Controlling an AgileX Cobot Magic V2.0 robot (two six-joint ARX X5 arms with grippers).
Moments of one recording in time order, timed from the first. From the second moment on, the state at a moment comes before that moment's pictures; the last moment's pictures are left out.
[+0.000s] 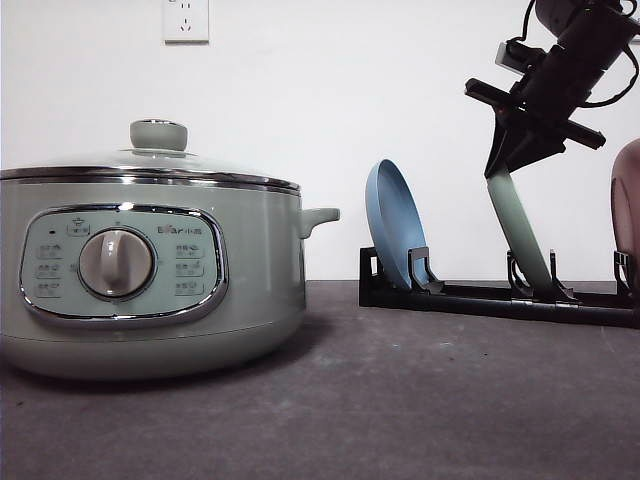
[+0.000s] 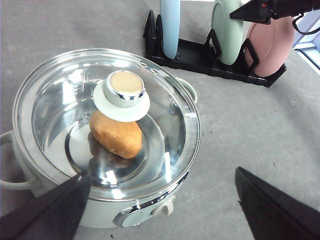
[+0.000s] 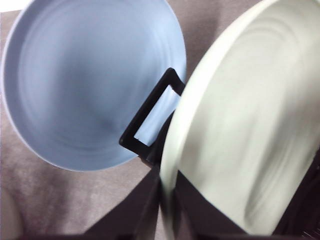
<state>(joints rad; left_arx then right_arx) -0.07 0.73 1.05 -0.89 0.53 0.00 0.06 1.85 1.63 -0.52 -0.35 0.18</state>
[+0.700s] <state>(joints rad) -0.07 0.73 1.05 -0.89 0.53 0.00 0.18 1.52 1.64 -0.67 -0.35 0.13</state>
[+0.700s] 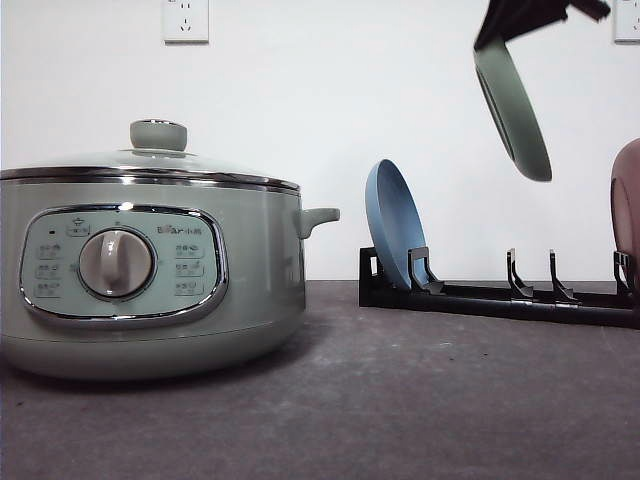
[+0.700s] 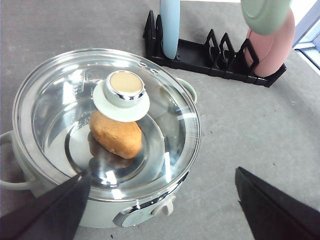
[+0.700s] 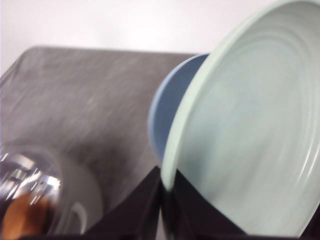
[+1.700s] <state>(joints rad) -0.07 0.73 1.05 -0.89 0.53 0.00 0.92 1.40 1.30 -1.14 0.32 -0.06</state>
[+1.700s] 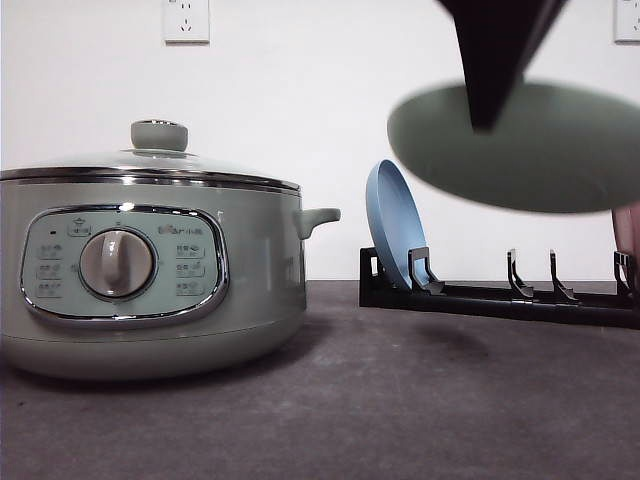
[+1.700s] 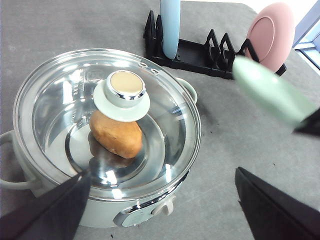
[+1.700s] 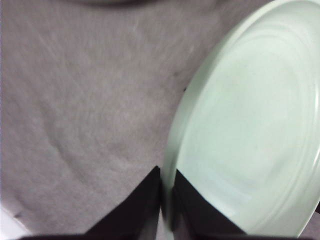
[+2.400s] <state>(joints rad) -0.07 0.73 1.05 -0.89 0.53 0.00 1.04 1.60 0.98 -0.82 0.37 0.01</state>
